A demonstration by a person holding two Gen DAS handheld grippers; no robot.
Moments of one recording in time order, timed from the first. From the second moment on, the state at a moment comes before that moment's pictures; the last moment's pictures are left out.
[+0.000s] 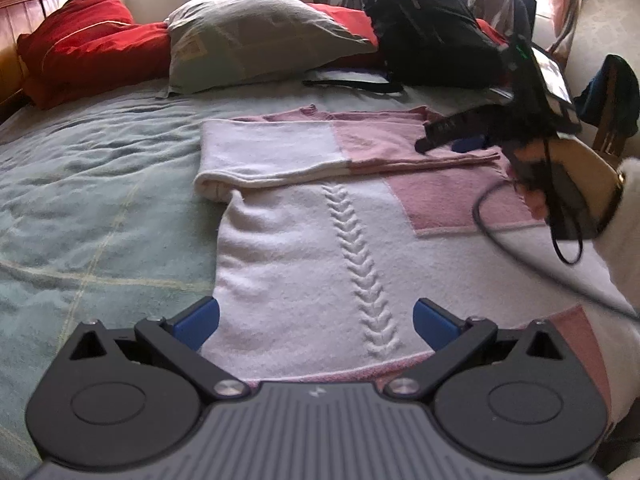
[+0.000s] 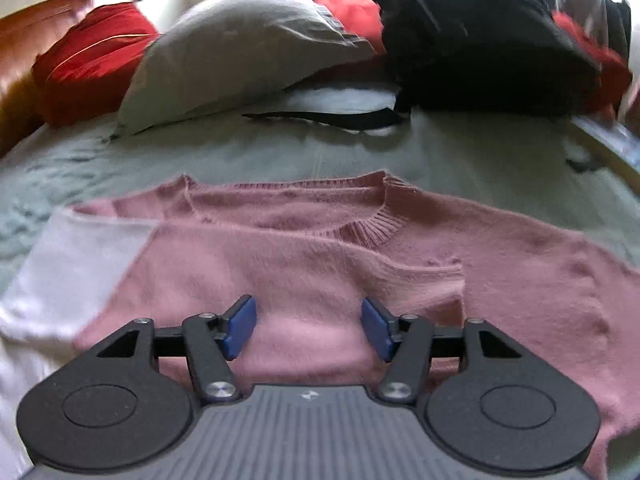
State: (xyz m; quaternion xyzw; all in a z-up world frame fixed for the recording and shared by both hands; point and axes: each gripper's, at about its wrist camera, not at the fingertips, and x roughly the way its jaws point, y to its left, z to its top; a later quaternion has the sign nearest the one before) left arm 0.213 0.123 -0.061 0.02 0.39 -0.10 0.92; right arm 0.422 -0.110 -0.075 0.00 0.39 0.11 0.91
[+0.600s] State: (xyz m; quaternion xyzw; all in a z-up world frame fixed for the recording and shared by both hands) left arm 0.207 0.119 -0.070 0.04 0.41 -0.10 0.91; right arm 0.404 -0.097 -0.057 -0.01 0.40 0.20 0.90
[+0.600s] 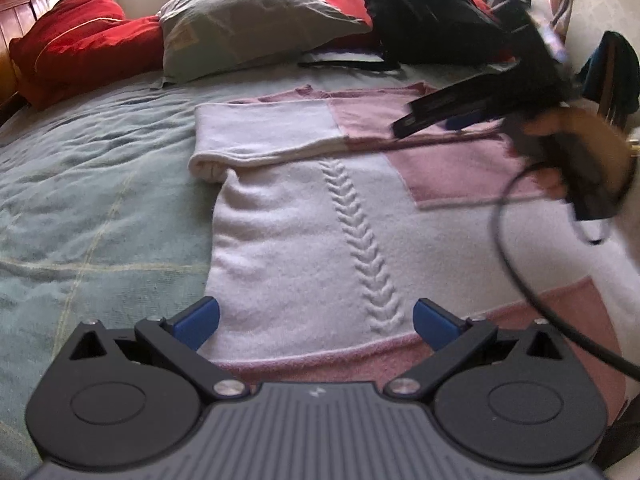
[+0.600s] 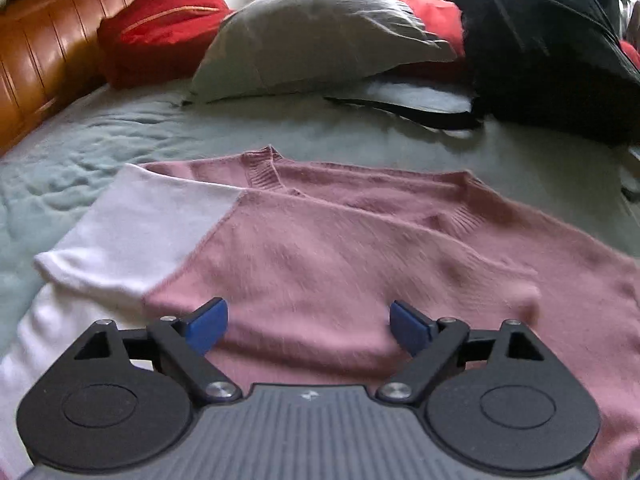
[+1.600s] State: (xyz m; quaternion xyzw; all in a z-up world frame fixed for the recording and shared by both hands) left arm 0.171 -0.021 -0.031 0.08 0.38 -0.19 0.90; right arm 0.243 -0.495 -0.071 0.37 0.26 0.09 0.89
